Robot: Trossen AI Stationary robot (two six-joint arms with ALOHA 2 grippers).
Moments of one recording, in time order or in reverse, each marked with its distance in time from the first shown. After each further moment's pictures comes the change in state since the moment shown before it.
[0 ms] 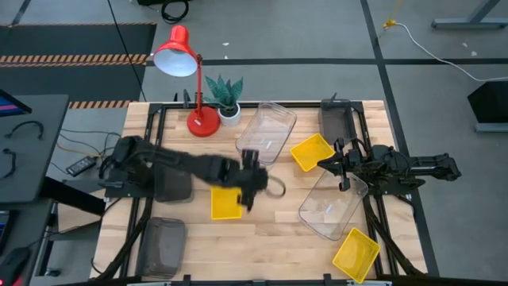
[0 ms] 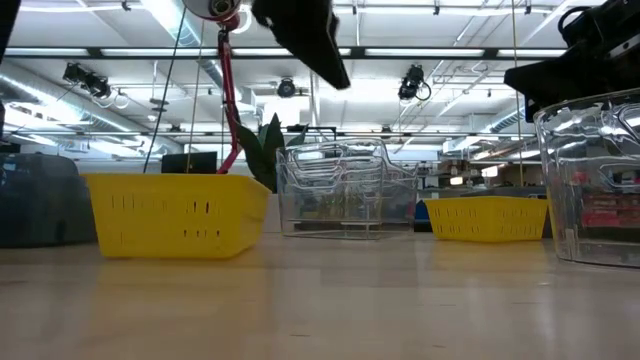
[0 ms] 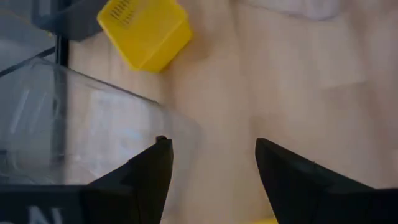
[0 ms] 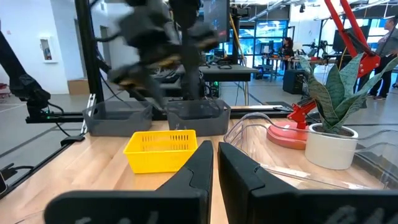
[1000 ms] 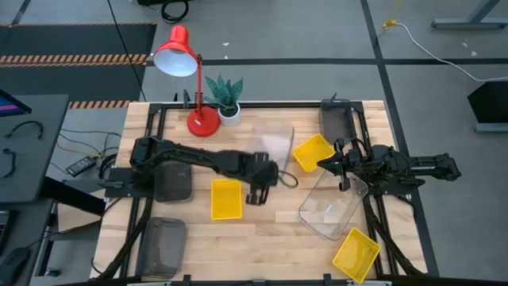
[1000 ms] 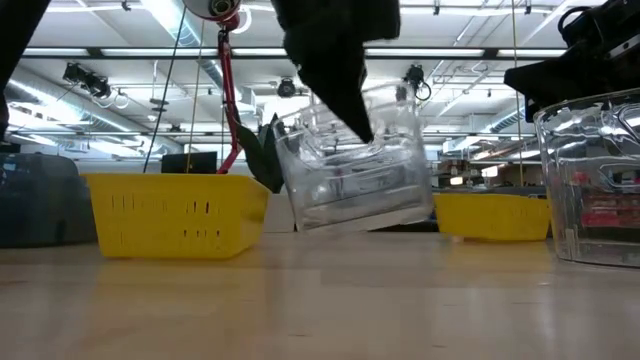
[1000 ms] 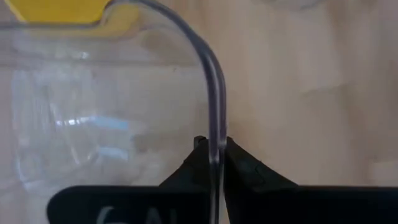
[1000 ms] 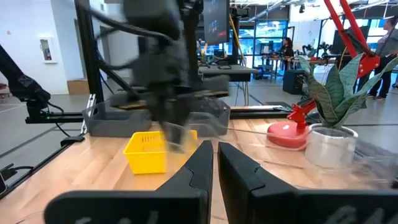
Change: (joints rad) left arm 0.052 0.163 0.076 0.016 0.264 -0.060; right arm 0.000 0.000 0.000 -0.001 0.000 0.000
